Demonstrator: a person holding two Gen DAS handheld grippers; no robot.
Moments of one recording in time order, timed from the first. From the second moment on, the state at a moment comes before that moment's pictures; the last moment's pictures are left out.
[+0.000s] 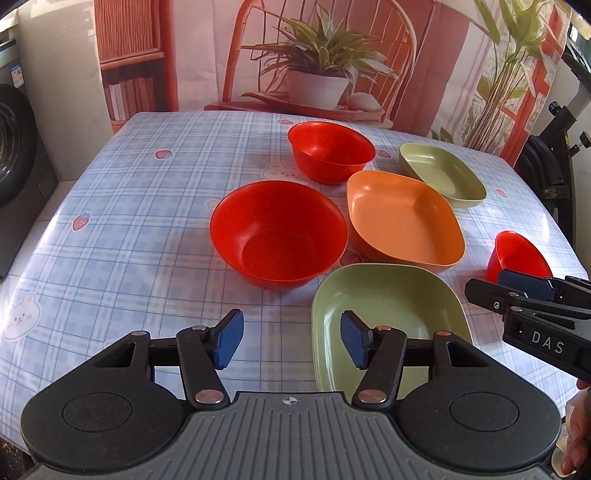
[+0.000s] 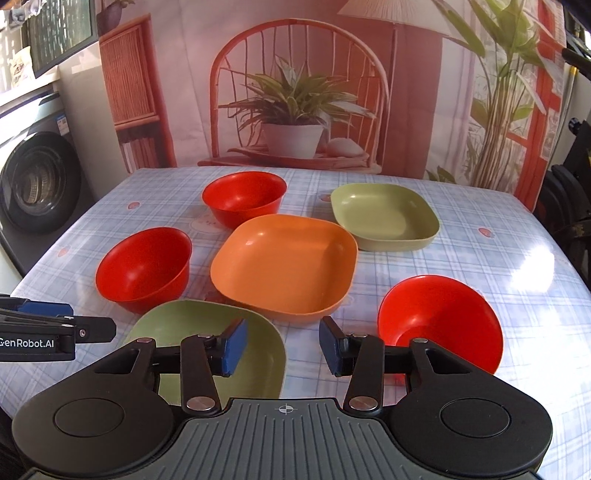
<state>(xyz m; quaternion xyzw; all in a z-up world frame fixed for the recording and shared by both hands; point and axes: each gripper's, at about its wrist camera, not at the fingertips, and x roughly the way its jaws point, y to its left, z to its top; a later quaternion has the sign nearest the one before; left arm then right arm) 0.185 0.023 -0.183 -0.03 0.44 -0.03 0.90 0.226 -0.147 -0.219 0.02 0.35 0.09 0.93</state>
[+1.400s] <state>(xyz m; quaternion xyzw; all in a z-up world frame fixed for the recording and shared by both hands) 0.215 -0.023 -0.124 -0.02 0.40 -0.10 0.91 0.231 -0.196 -0.183 0.13 0.37 0.07 0.92</state>
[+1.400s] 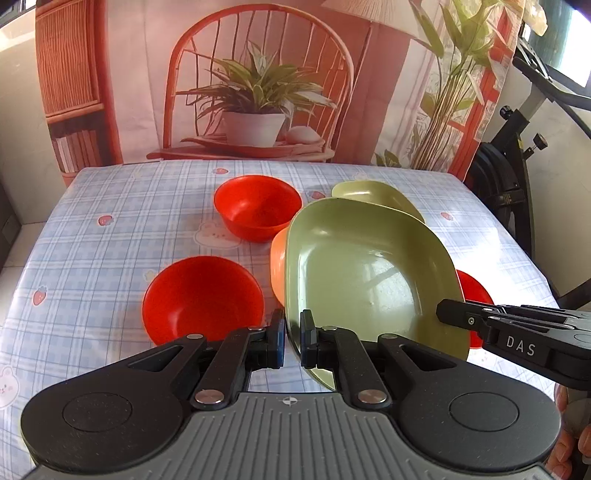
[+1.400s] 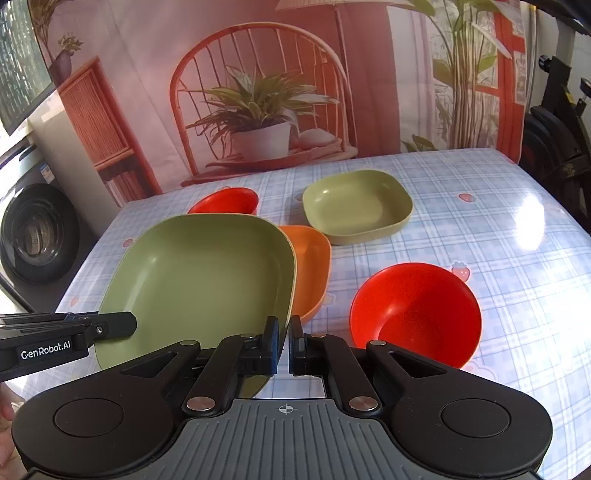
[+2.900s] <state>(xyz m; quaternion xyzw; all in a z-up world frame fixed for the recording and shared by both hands) 0.325 -0.043 -0.202 0.02 0.49 -0.14 0.86 0.345 -0.200 -0.246 0.07 0.42 0.03 0.91</state>
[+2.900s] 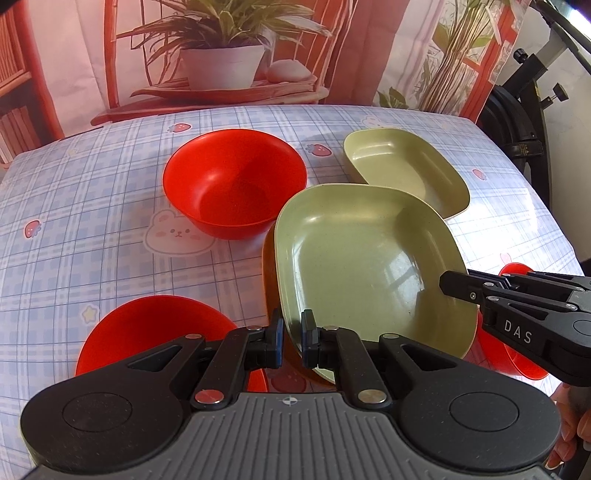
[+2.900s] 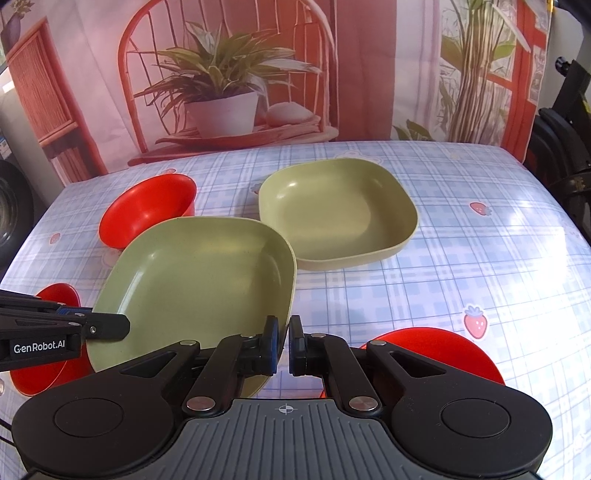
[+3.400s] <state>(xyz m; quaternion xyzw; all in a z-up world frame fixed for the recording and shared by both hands) 0.319 -0.044 -0.191 0.06 0.46 -0.14 0.87 0.341 -0.205 -0.242 0.08 0.41 0.04 0.91</state>
